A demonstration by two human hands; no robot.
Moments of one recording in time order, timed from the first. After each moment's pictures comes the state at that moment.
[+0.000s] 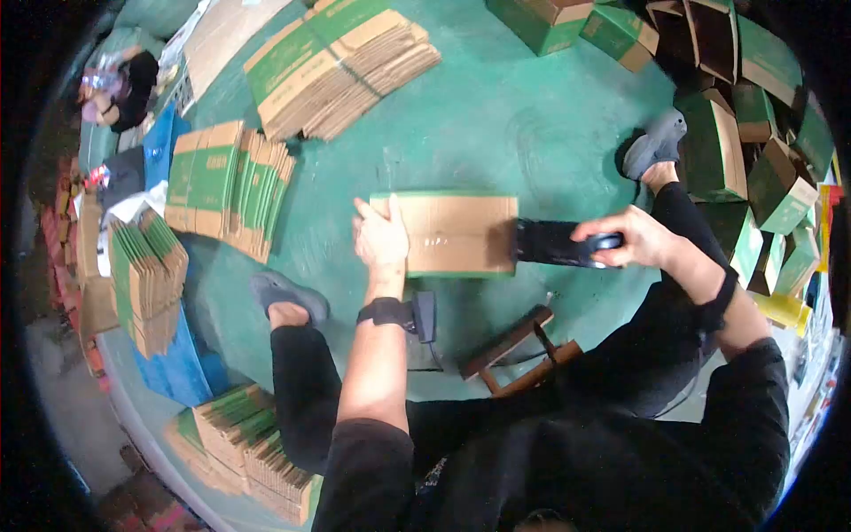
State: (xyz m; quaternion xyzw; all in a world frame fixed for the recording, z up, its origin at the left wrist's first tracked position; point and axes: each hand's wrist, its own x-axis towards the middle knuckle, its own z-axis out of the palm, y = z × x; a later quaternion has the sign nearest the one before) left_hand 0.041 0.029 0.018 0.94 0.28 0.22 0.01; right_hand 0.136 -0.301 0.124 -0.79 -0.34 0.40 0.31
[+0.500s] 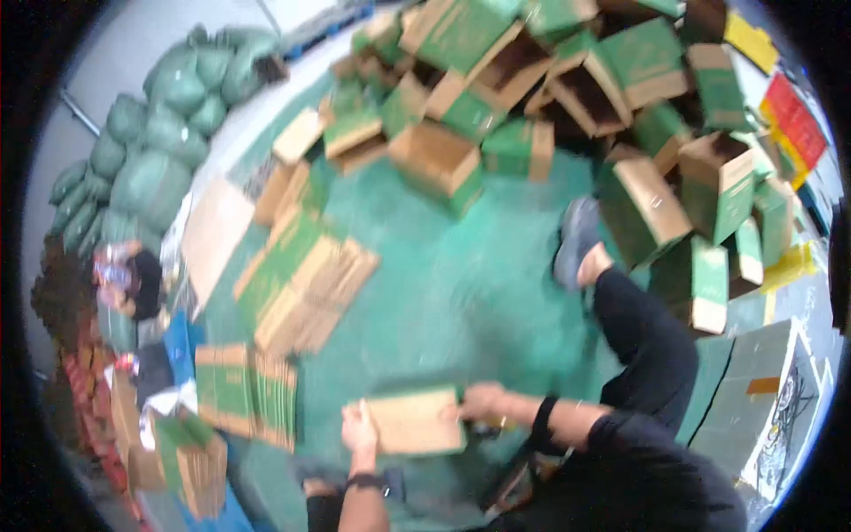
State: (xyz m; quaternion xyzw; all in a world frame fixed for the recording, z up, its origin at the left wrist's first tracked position) left_hand 0.047 0.048 0.017 0.90 0.37 0.02 0.22; right_hand 0.119 -0.209 0.004 -0.80 -0.18 0.51 0.25
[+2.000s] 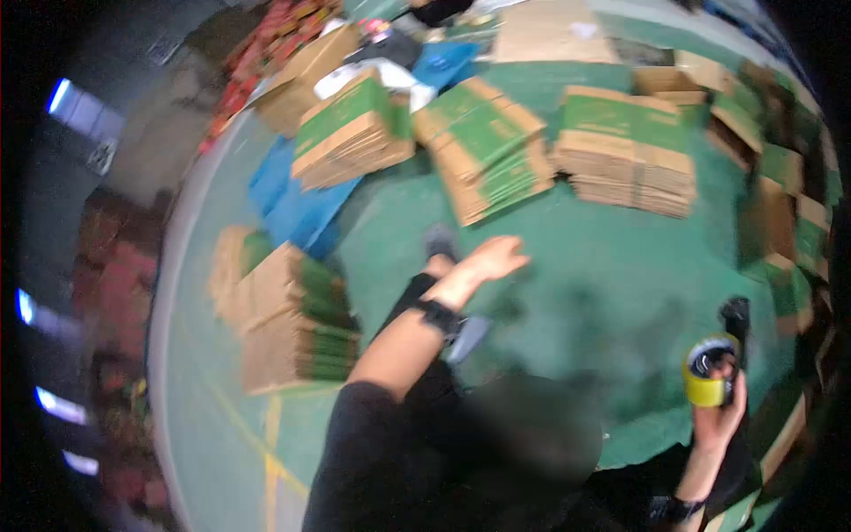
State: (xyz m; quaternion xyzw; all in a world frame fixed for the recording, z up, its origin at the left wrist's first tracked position) left_hand -0.057 0.180 0.113 0.92 0.25 -0.05 0.30; right_hand 0.123 -0.247 0.148 -0.29 0.06 0.34 0.89
